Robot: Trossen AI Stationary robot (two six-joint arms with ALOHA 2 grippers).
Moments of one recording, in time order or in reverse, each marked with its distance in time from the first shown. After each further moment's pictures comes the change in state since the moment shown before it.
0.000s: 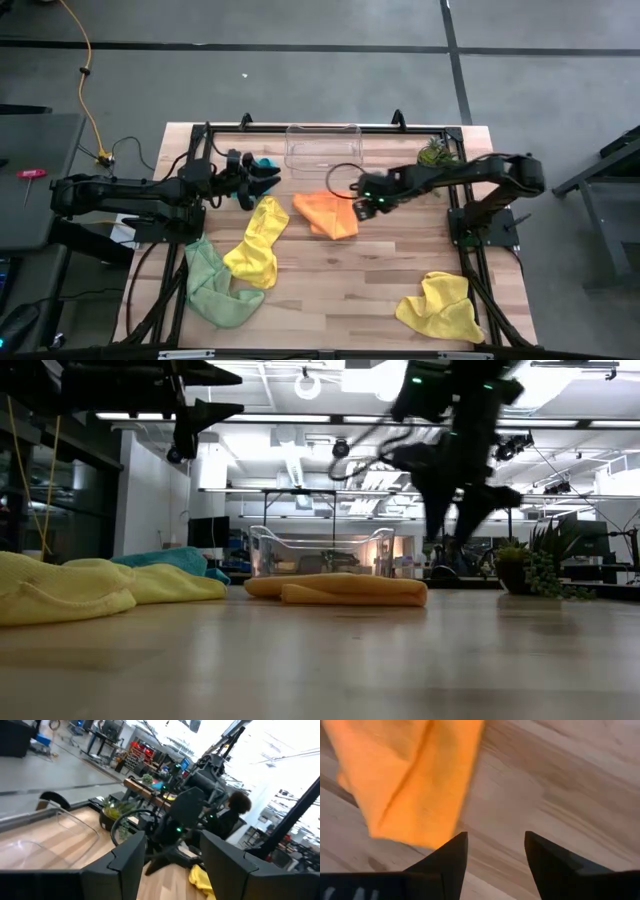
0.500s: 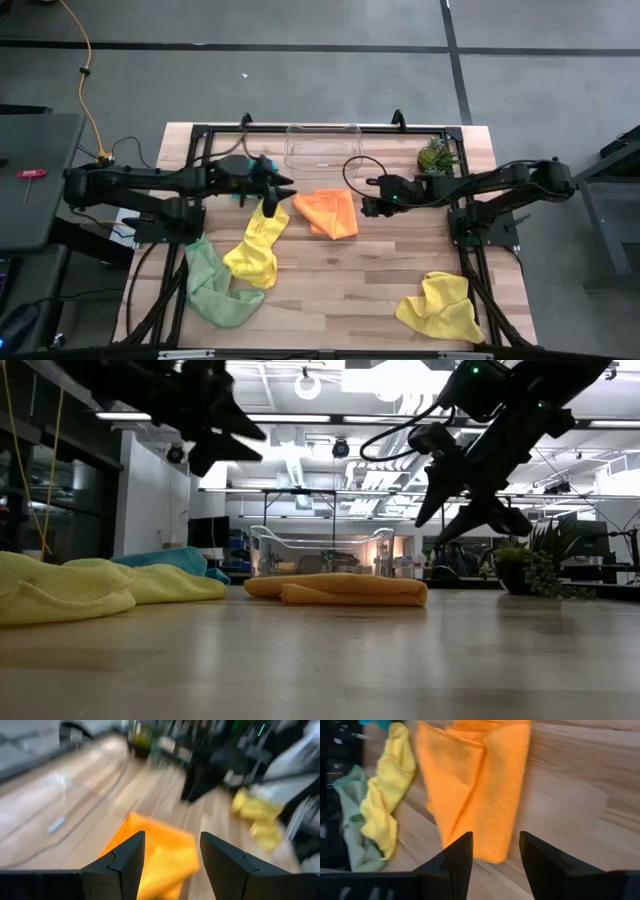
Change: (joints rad) left arm -0.007 0.257 0.286 -0.558 0.015 0.178; right arm 0.005 -0.215 -0.343 0.568 -0.020 0.173
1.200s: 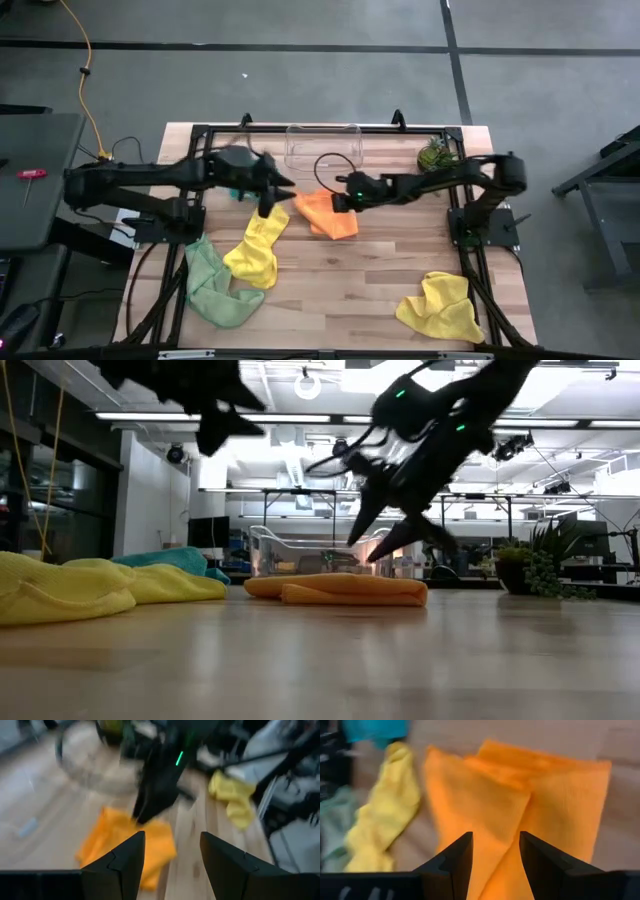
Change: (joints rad) left arm 0.017 -0.057 0.123 -0.147 0.132 0.022; right arm -0.026 0.409 0.292 0.073 0.054 -0.041
